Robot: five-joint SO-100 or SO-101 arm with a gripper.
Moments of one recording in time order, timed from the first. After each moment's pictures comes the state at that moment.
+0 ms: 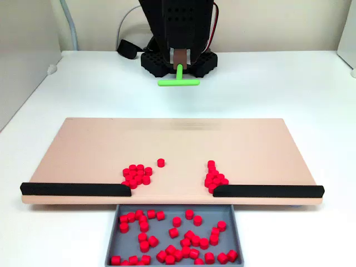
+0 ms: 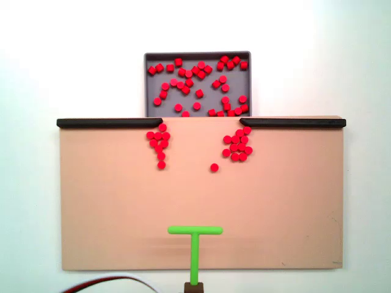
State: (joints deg) arm 0.9 104.0 100.3 92.5 -86.5
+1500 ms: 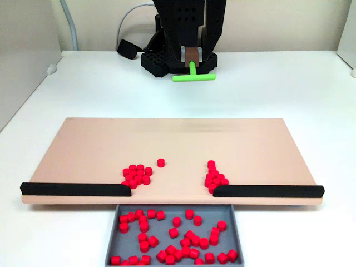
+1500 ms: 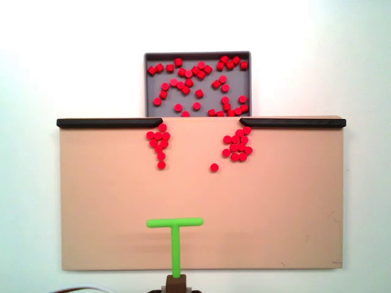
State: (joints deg) arm -2.4 105.7 100.3 90.6 -86.0
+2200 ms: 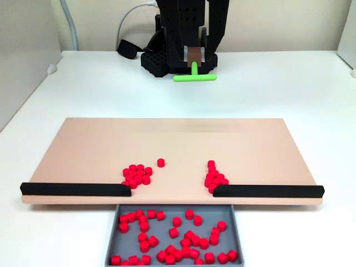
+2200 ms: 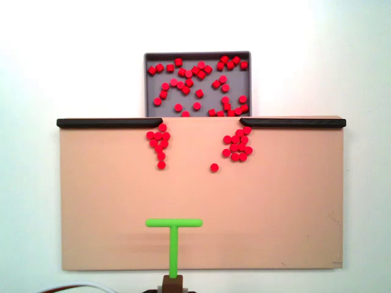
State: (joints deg) arm -3.3 105.7 100.3 90.6 -82.8
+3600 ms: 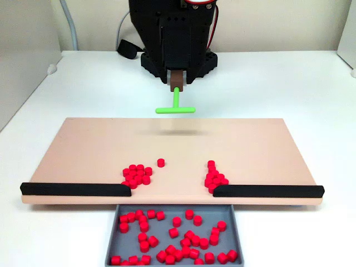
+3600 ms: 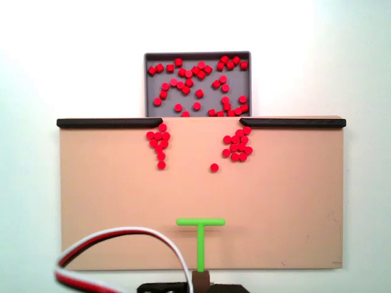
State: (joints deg) arm 2.9 94.0 100.3 90.0 -89.8
